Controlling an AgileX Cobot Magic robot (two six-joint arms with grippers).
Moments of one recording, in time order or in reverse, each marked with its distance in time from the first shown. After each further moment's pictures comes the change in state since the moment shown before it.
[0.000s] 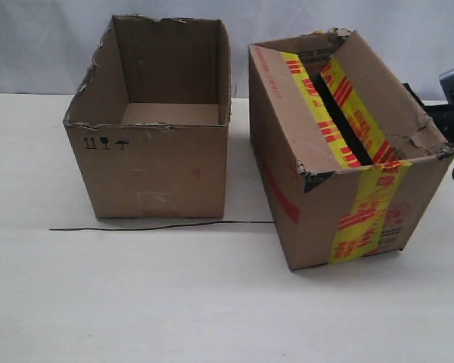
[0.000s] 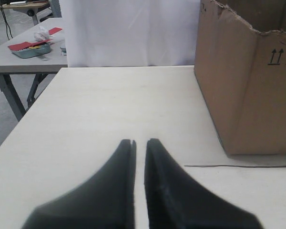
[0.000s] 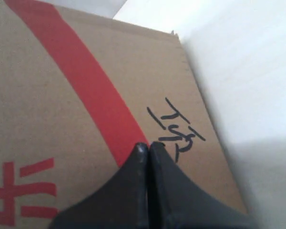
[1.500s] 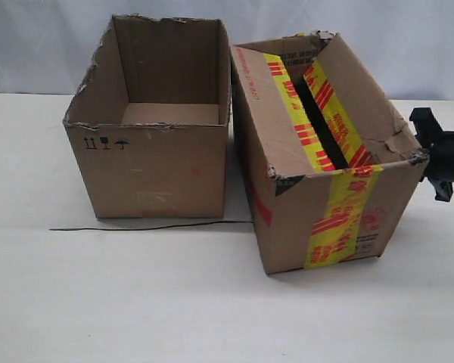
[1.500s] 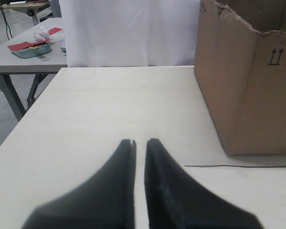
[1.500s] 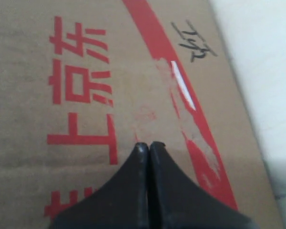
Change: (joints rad) left arm 0.000 0.000 0.000 0.000 0.000 0.000; right arm -0.056 -0.222 0.374 0.123 0.157 -0.269
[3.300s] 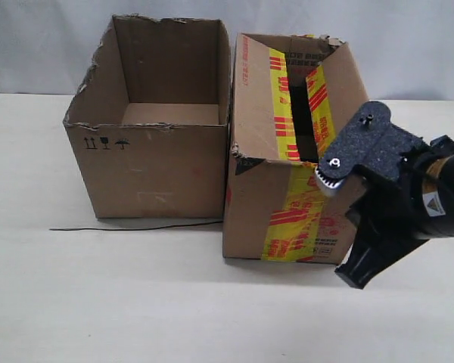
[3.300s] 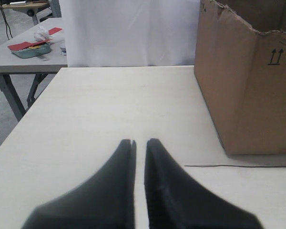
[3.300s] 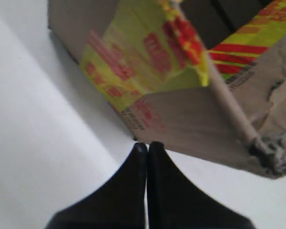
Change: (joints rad) left arm 0.000 0.000 0.000 0.000 0.000 0.000; right arm 0.987 -0.683 0.134 -1.984 -0.260 1.175
